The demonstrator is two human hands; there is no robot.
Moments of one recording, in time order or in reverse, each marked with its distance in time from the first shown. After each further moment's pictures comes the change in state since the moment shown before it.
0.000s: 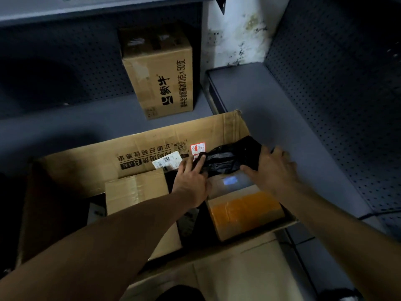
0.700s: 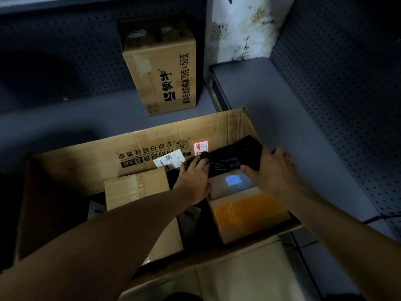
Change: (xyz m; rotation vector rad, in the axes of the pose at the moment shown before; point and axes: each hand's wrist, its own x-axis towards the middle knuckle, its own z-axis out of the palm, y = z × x) left_hand 0.018 -0.011 0.015 -0.111 -0.015 0.024; right_hand 0.013 -0.002 0.014 0.048 -0.022 -0.025
